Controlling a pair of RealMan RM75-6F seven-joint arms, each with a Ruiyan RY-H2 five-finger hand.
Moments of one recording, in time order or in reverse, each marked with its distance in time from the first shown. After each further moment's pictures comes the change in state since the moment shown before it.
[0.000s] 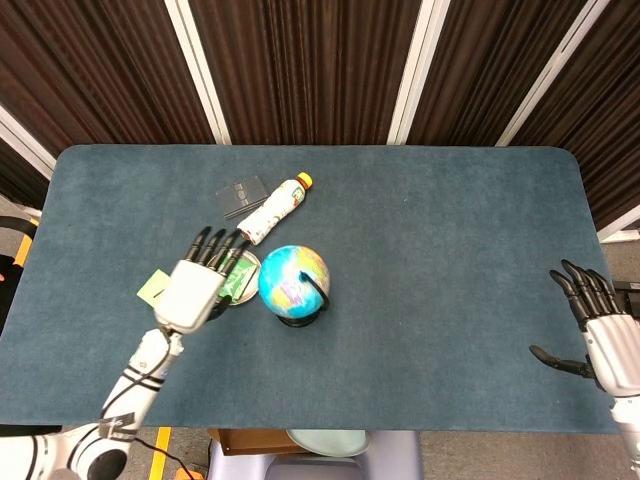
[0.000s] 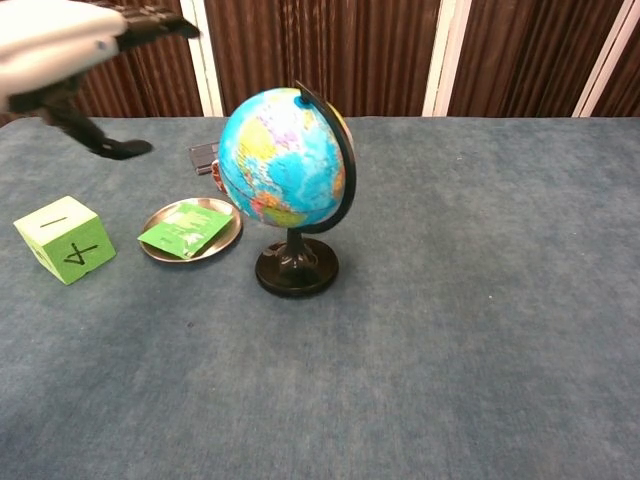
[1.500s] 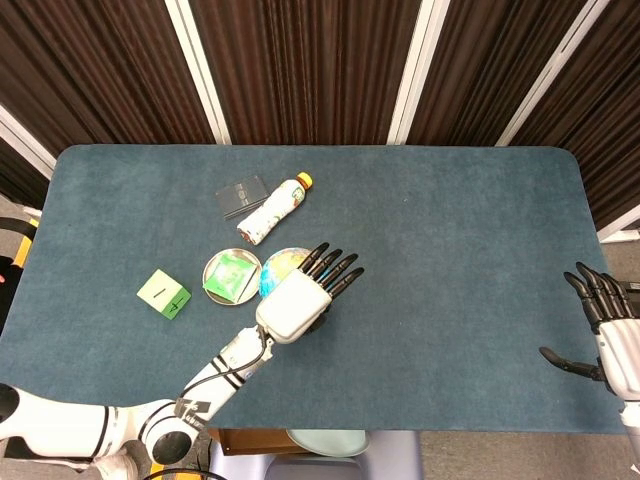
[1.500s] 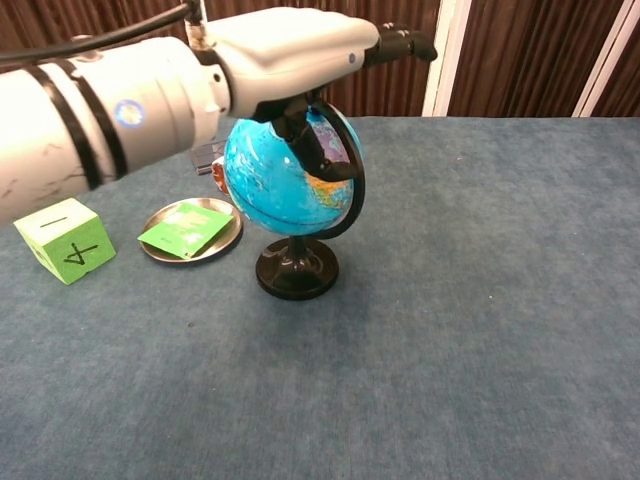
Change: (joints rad) left arm -0.271 -0.245 -0.183 0.047 -0.119 -0.300 0.157; right arm -0.023 -0.009 0.000 0.021 0.032 0.015 0.018
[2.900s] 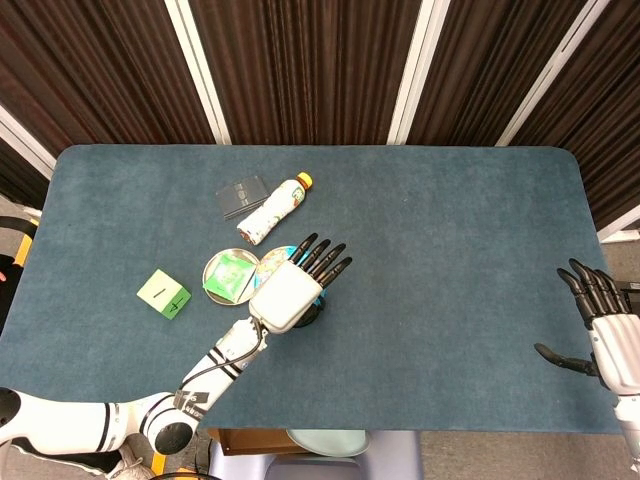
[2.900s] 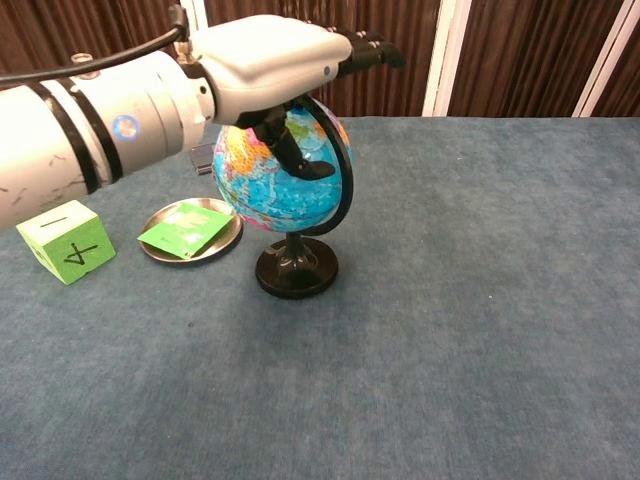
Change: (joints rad) left arm 0.047 -0.001 -0.002 0.065 0.047 -0.009 0.030; right arm 0.018 0.000 0.008 -0.015 0.002 -0.023 -0.019
